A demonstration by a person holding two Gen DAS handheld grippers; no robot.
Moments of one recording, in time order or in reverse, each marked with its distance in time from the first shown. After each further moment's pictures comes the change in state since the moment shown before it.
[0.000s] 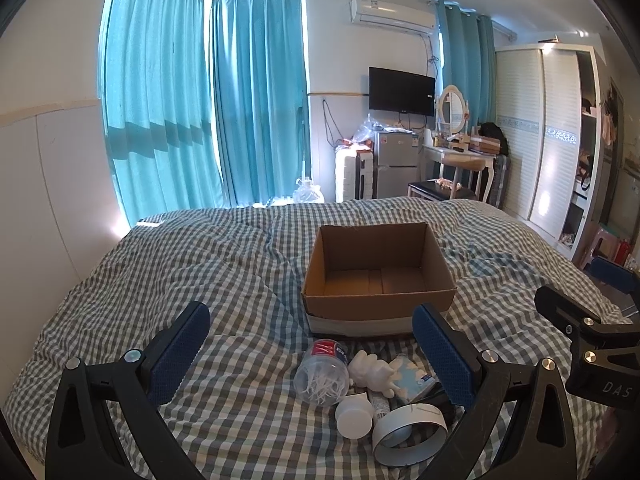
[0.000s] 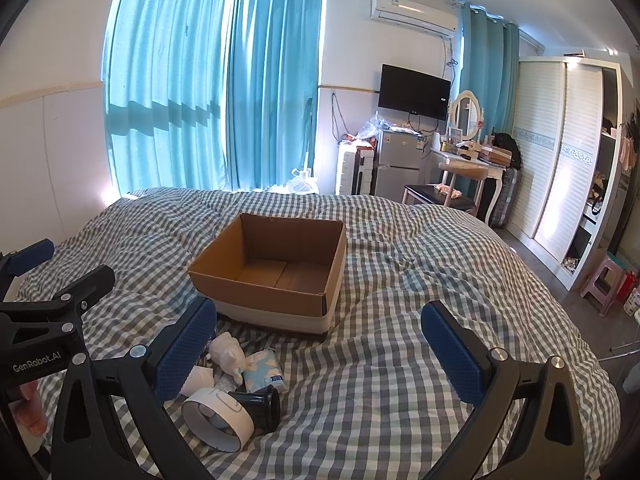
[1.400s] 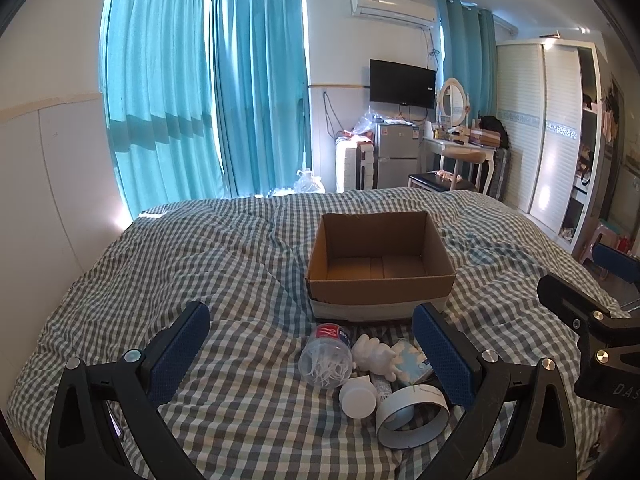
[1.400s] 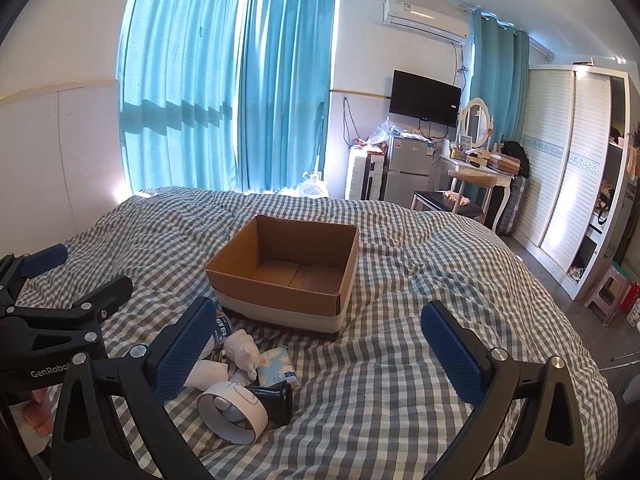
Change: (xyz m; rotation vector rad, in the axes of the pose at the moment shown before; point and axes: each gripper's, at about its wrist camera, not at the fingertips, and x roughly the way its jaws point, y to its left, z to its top) left arm -0.008 0.003 -0.009 0.008 0.034 0.002; right arm -0.019 0.014 0.004 -0.037 -0.011 0.033
